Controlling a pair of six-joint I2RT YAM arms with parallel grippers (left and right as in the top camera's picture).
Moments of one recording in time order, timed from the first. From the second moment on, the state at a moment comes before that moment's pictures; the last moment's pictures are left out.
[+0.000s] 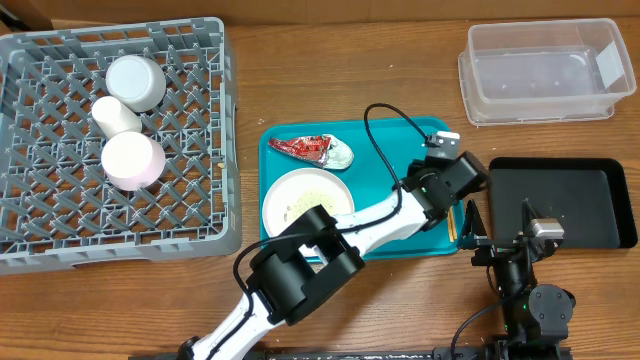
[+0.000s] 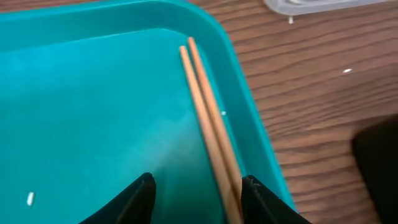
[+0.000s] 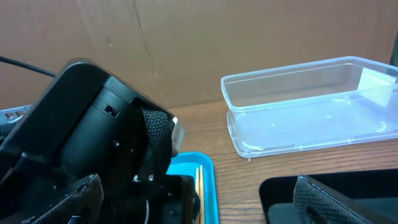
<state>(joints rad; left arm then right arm) -0.99 2.31 1.65 -0.22 -0.42 -0.66 0.00 0.01 0.02 -0.04 -0.06 0.17</state>
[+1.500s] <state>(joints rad) -0.99 2.35 1.67 -0.23 -0.46 -0.73 0.00 0.01 0.02 -0.04 -0.06 0.17</state>
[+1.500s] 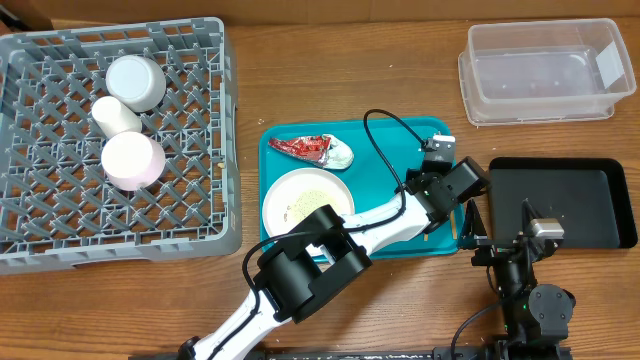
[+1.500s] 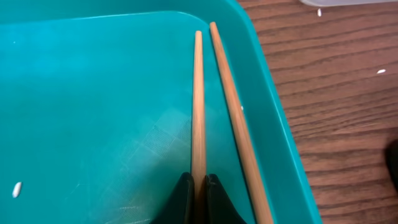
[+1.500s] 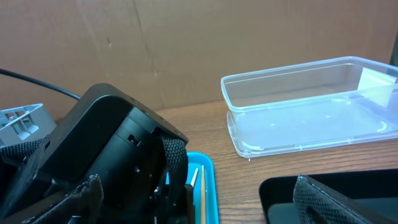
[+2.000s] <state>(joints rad) -0.96 2.22 1.67 -0.42 -0.45 -0.63 0.00 0.01 0.02 -0.04 -0.06 0.17</state>
